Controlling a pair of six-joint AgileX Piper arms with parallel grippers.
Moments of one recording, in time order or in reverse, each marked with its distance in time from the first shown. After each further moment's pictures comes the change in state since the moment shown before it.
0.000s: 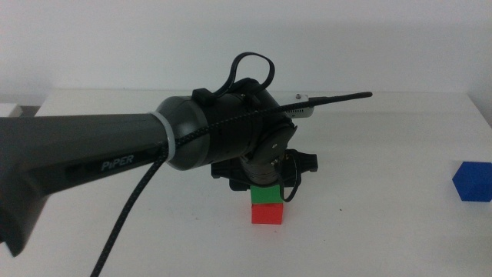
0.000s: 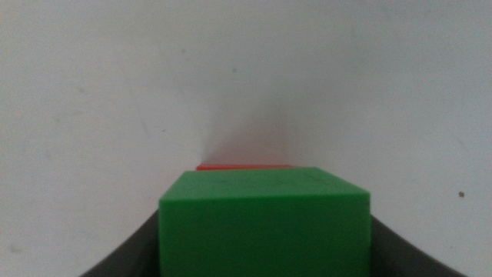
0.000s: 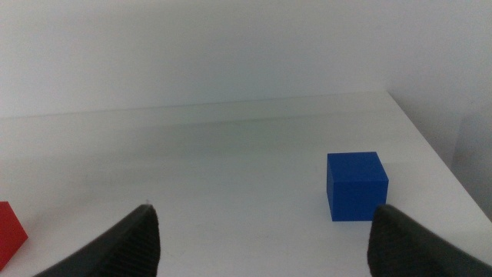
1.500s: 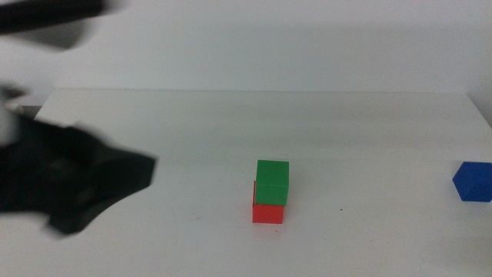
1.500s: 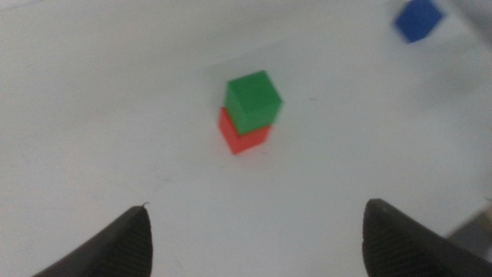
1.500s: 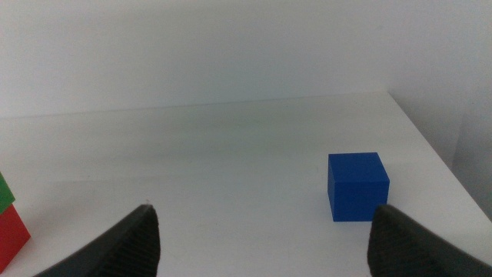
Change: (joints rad) left arm 0.000 -1.068 0.318 -0.185 0.256 0.631; right arm 0.000 0.000 0.000 0.000 0.000 0.000
